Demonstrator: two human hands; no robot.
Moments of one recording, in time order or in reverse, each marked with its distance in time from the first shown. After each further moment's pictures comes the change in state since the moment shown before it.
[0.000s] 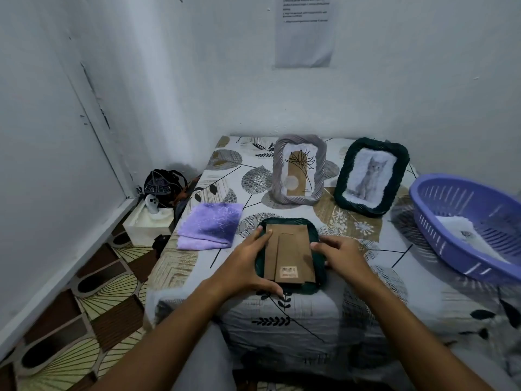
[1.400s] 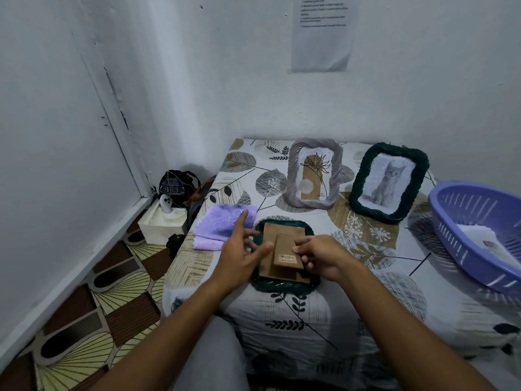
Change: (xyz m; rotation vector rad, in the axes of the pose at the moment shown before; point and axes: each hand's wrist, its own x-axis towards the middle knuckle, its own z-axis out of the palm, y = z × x) left_hand -0.010 -0.006 -0.019 -0.468 0.381 -0.158; right_hand 0.039 -0.013 0.054 0.302 -0.265 0.434
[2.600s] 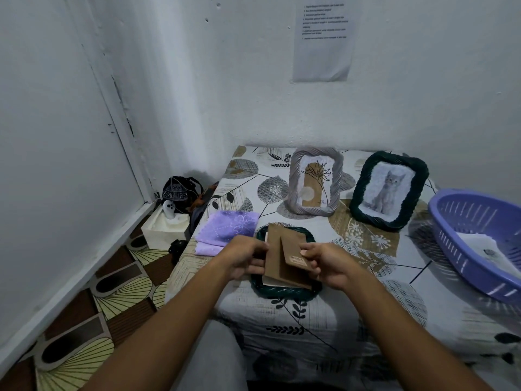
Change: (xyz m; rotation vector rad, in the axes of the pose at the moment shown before) left_hand 0.034 0.020 0.001 -0.418 -0.221 -0.671; right_hand -0.005 -0.001 -0.011 0.163 -0.083 0.054
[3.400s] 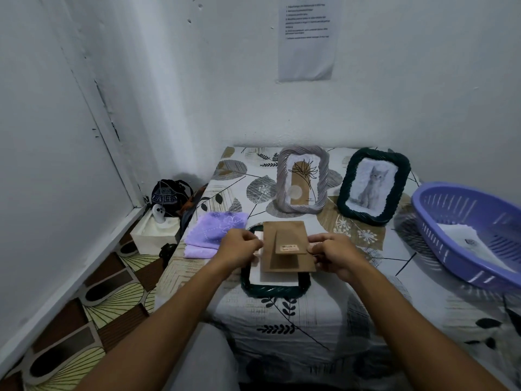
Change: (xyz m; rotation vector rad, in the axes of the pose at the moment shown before) left_hand -0.007 0.007 0.011 0.485 0.231 0.295; right_hand -0.021 -0.014 -0.023 -0.234 0.235 -0.180
